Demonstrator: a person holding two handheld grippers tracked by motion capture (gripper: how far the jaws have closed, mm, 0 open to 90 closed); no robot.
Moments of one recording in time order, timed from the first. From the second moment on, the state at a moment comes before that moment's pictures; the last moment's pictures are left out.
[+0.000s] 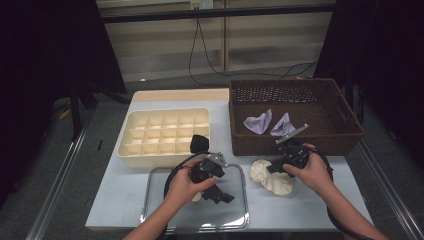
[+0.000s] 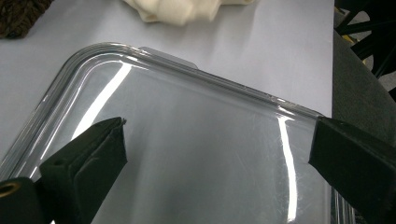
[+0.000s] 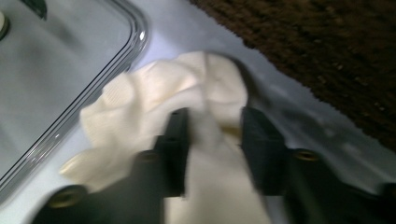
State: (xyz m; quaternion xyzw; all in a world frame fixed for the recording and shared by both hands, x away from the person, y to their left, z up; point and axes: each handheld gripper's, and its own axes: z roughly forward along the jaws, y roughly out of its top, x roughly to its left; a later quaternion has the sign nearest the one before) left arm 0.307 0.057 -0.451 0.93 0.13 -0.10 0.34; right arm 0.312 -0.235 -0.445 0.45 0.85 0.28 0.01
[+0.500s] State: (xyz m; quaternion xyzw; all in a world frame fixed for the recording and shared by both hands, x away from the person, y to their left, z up) left arm 0.307 0.057 -0.453 0.93 0.13 -0.10 0.34; right arm 0.314 -0.222 -0.462 0.41 0.87 0.28 0.00
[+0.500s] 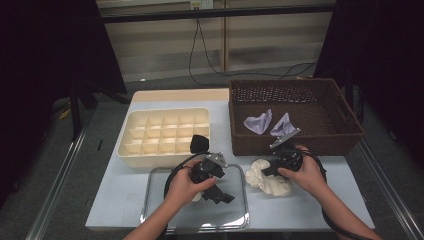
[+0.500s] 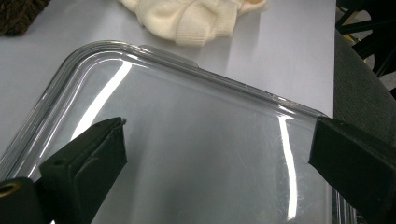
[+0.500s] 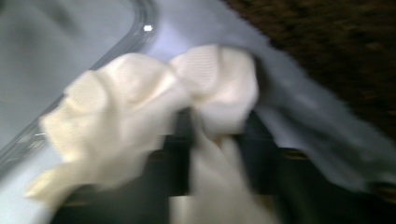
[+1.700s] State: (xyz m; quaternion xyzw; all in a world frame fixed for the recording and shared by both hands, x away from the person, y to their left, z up) left arm 0.304 0.050 -0.453 0.93 0.12 -0.11 0.34; right arm 0.278 -0.227 -0.423 0.40 0.86 0.32 0.02
